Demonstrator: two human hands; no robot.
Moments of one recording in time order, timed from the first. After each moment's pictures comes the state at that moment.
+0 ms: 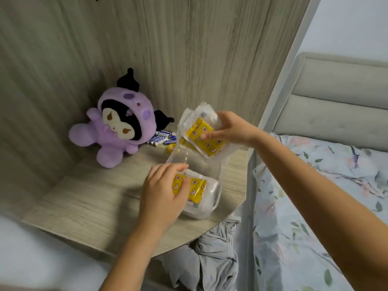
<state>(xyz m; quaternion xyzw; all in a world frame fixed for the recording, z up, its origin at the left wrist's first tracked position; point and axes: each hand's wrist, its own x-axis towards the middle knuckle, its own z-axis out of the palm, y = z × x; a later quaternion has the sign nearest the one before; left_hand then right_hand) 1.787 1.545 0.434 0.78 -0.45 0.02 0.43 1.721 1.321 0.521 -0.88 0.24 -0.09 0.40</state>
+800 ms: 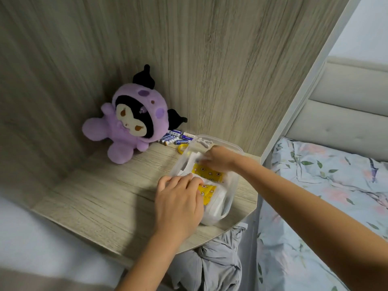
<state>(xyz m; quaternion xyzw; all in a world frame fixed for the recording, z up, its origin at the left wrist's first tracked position) 1.776 1.535 0.418 0.86 -0.47 0.07 0.19 1.775 1.331 0.432 -0.96 0.21 0.14 0.11</state>
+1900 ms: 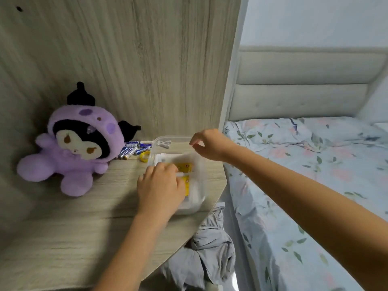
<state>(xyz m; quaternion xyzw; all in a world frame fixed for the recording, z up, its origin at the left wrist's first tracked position) 1.802 1.516 0.447 0.83 -0.54 0.00 0.14 1.699 1.359 0.487 -0.92 0.35 -0.07 0.14</state>
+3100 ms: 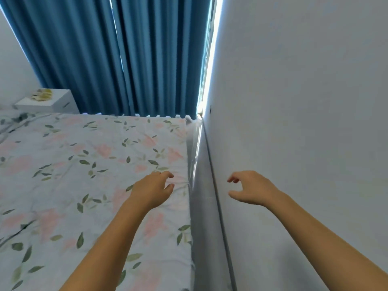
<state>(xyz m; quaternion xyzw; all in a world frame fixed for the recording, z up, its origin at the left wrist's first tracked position) 1.053 1.774 0.397 0.11 -0.98 -0.15 -0.03 0.965 2.036 0.438 -0.25 0.96 -0.07 0.15</state>
